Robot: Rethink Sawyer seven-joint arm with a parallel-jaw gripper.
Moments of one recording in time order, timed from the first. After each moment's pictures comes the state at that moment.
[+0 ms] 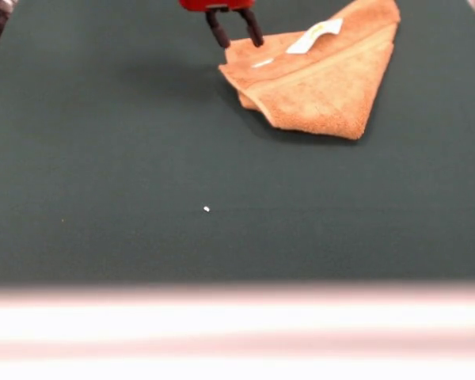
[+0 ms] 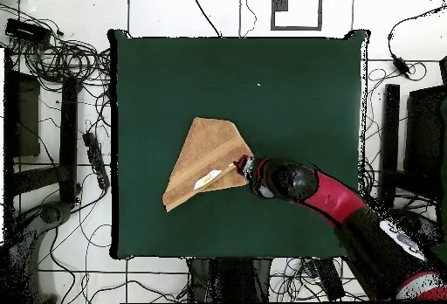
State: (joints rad) arm -0.75 -0.46 0.42 1.87 -0.13 0.42 1.78
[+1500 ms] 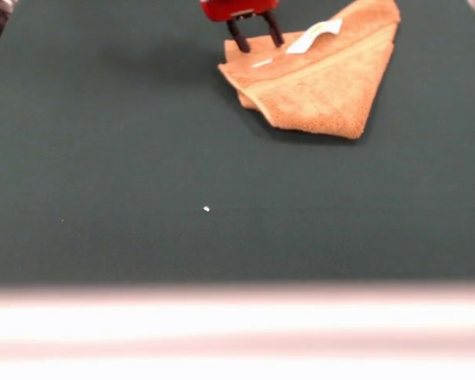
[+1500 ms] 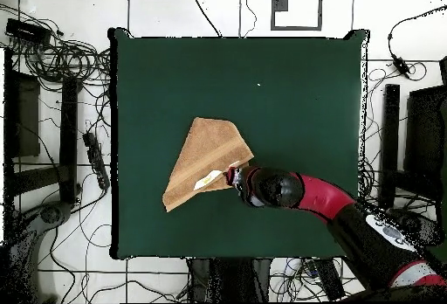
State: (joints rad) arm -0.80 -0.37 0.50 1.87 -0.35 0.42 1.78
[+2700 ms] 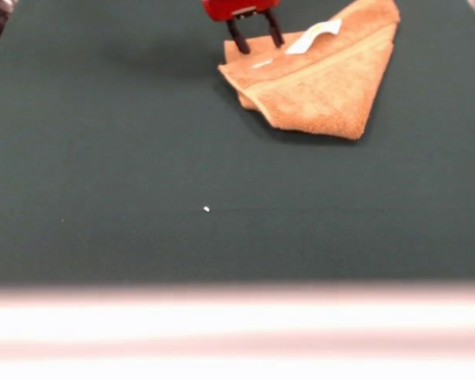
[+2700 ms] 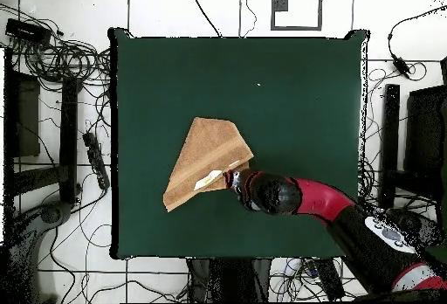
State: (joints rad) arm -0.81 -0.38 0.52 1.90 -0.44 0.33 1.78
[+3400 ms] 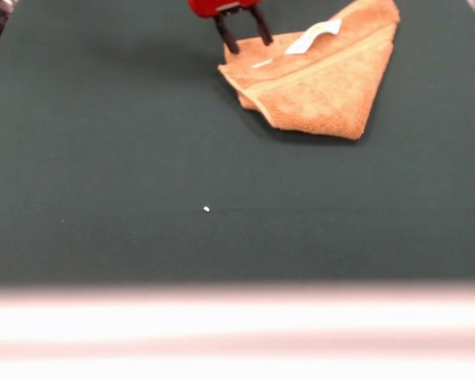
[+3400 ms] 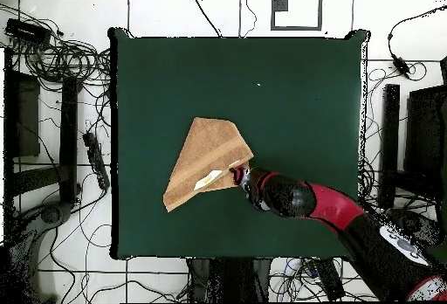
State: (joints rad) arm -0.92 -0.37 0.57 1.93 -0.40 0.30 1.78
